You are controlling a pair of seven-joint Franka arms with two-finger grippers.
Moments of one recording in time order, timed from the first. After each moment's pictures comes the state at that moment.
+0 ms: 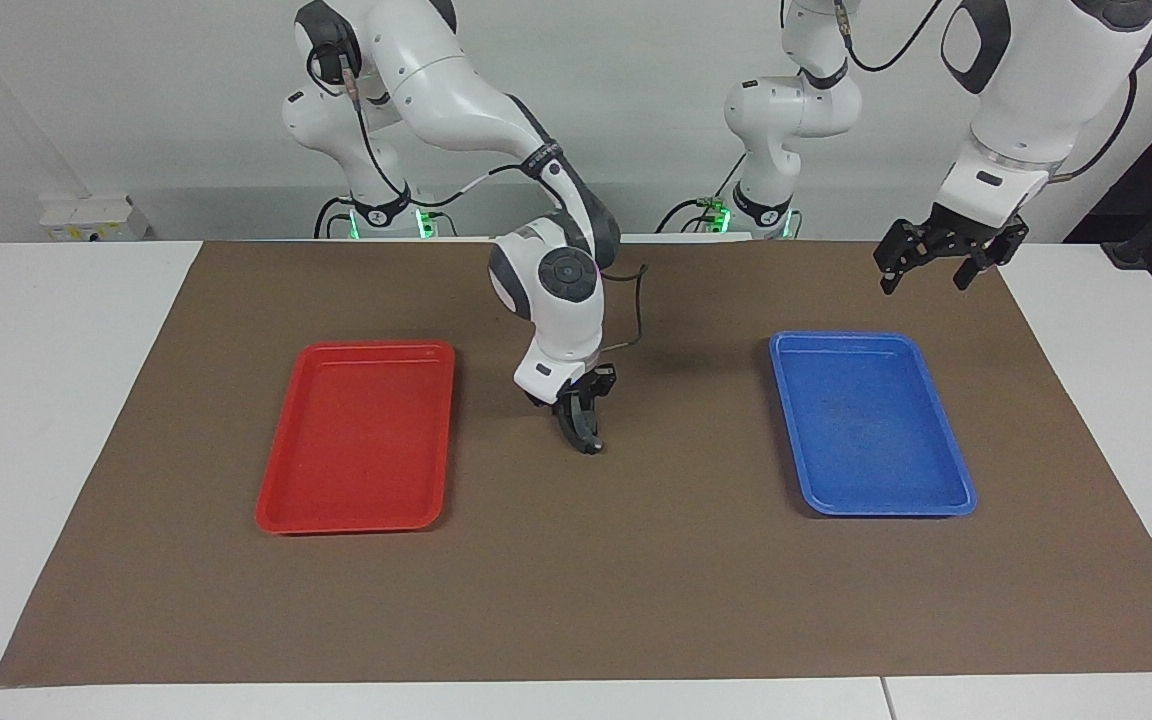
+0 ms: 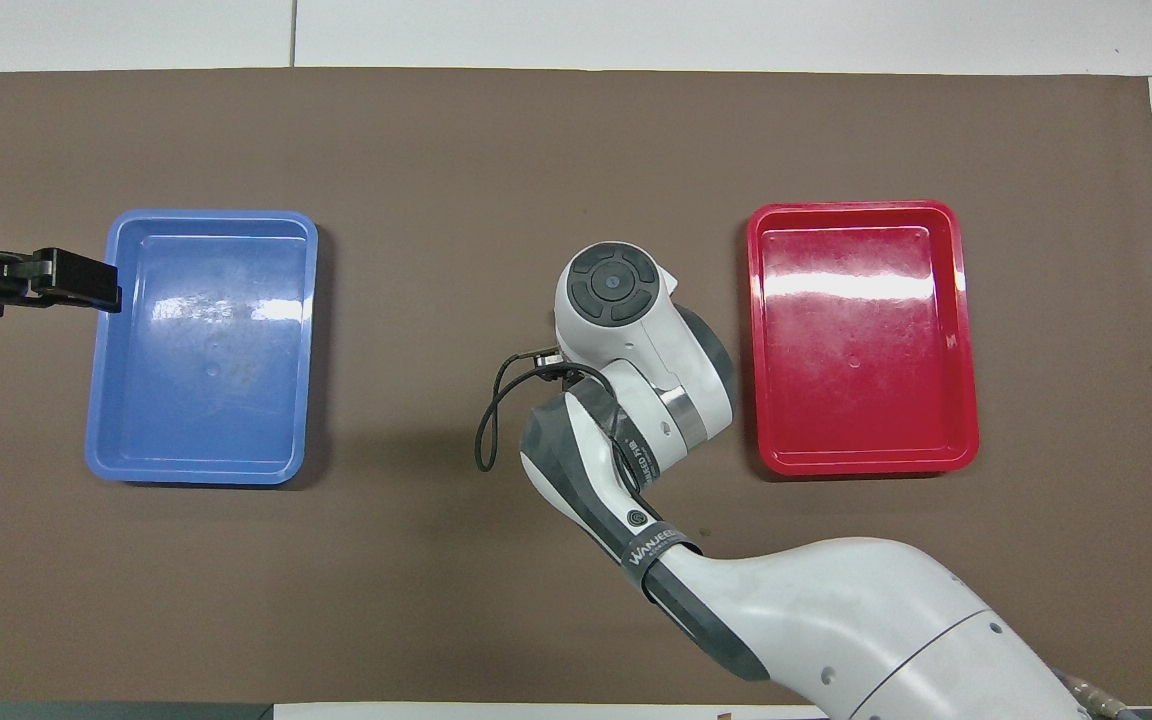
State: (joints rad) left arm -0.06 -0.04 -0.05 -1.66 0.03 1.64 -0.06; right arm 0.60 0.50 0.00 -1.69 0.06 2.15 0.42
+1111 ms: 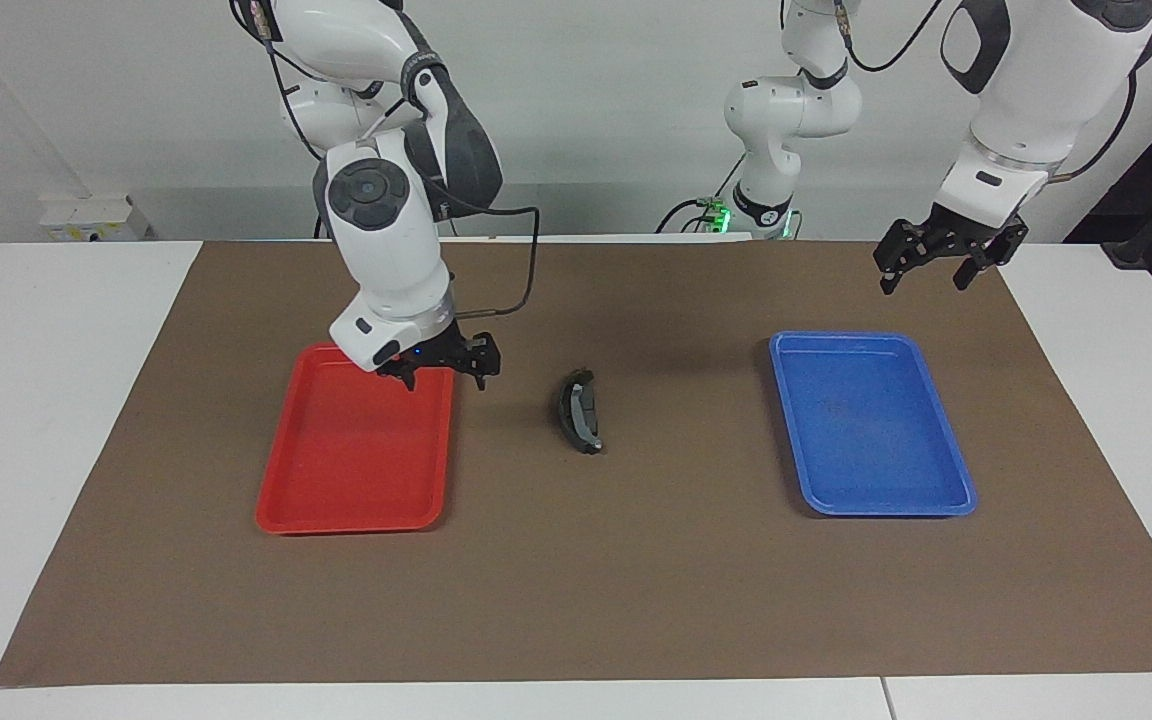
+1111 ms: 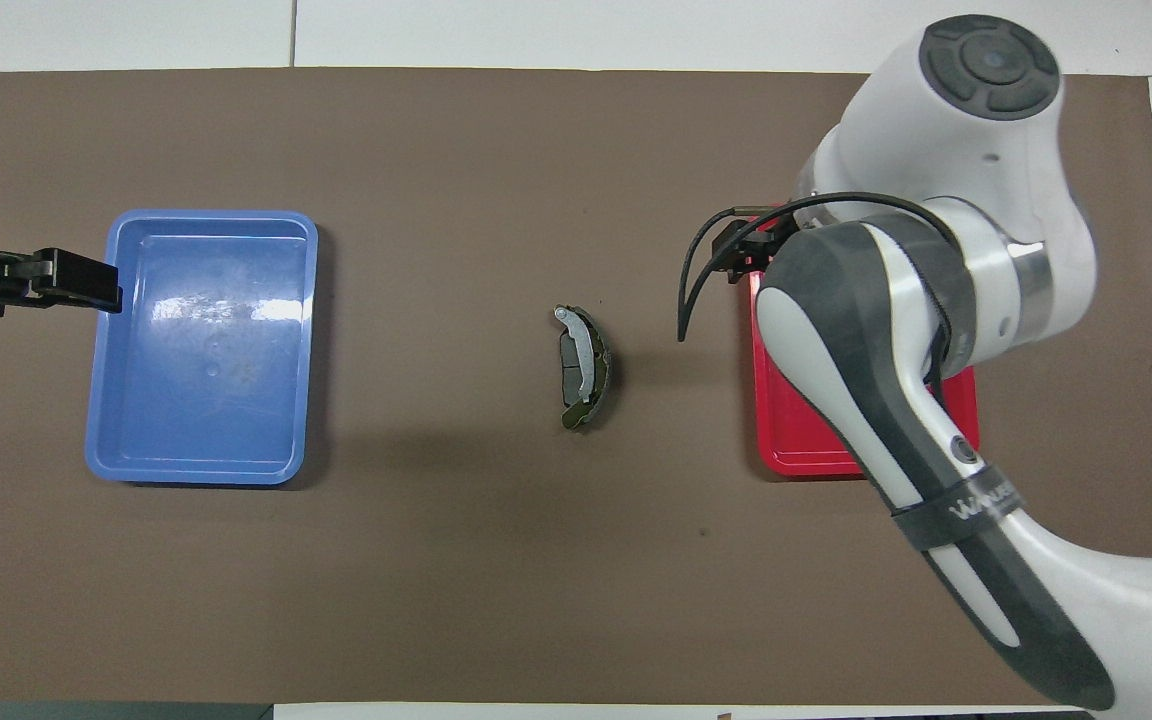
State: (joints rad) left arm -0.06 -0.04 -0.05 -1.66 0.03 1.64 -0.06; right arm 0.30 0.28 -0.03 -1.54 0.06 1.75 0.34
